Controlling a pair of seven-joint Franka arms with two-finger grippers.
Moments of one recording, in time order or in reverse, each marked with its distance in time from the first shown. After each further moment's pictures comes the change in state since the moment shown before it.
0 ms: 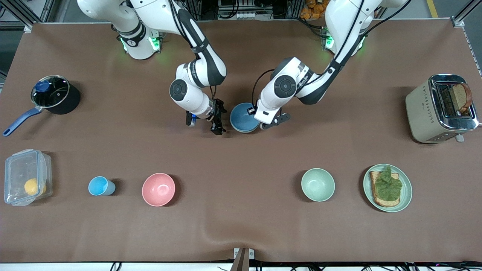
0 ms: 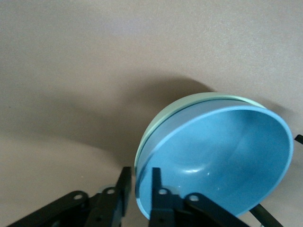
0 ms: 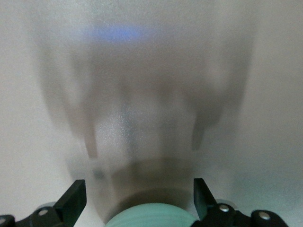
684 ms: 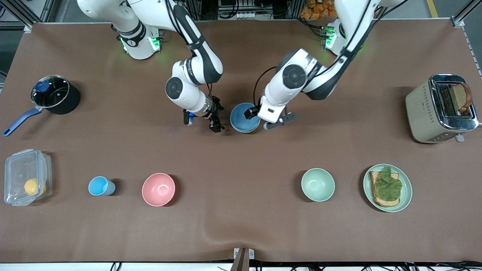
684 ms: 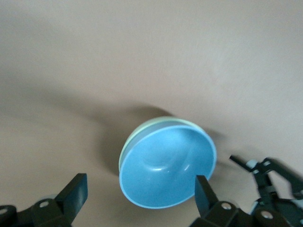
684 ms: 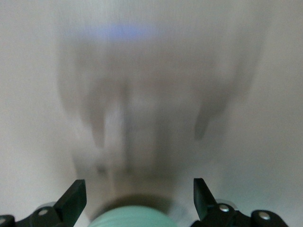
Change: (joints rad) left arm 0.065 -0.168 0.006 0.037 0.004 -0.073 0.001; right arm 0.000 -0.075 -0.025 -0.089 0.000 -0.022 -0.154
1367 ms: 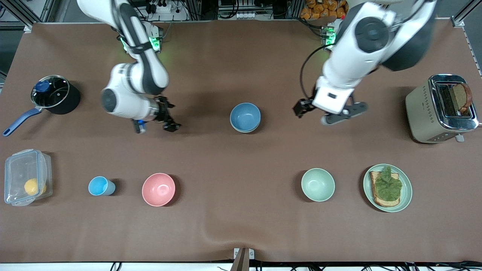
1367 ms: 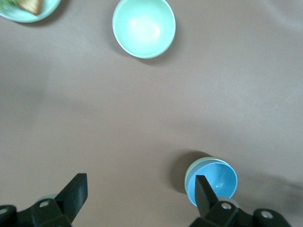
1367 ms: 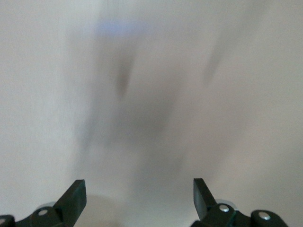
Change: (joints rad) left arm 0.235 -0.207 0.012 0.278 0.125 -0.541 0.249; right arm -0.007 -0.195 -0.432 -0.115 -0.276 -0.446 -0.416
